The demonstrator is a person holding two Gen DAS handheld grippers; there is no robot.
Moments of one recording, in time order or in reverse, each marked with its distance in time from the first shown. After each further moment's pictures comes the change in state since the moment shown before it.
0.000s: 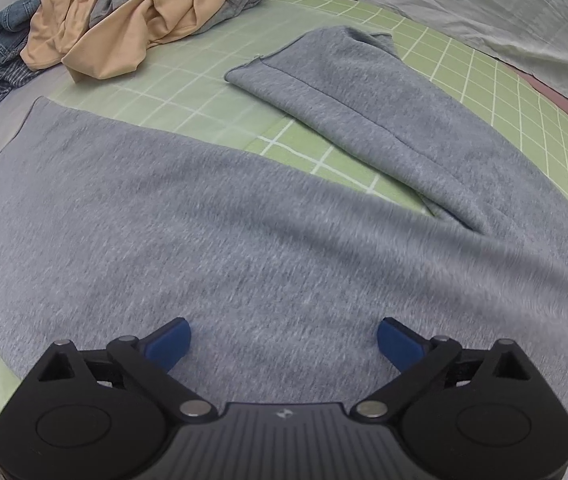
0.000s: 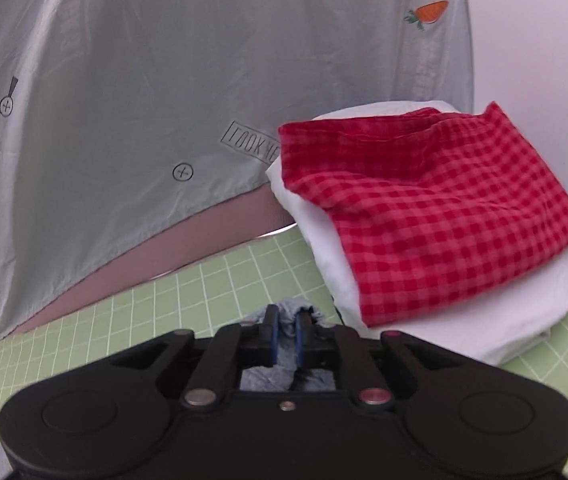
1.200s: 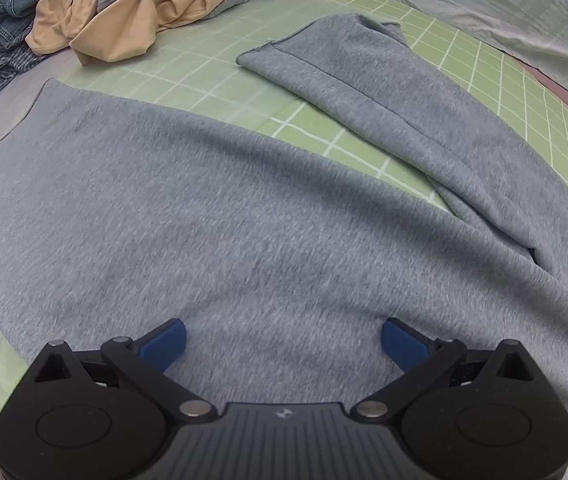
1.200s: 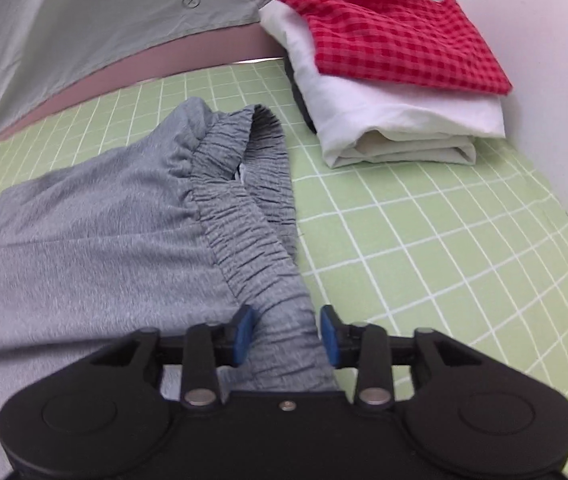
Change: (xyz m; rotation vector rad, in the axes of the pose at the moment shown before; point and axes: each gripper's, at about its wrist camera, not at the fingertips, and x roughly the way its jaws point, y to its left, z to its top) left arm -0.006 0.011 -0.003 -0.014 0.041 0.000; right arm -0.087 -0.018 -0.158 -0.094 0.225 -0.158
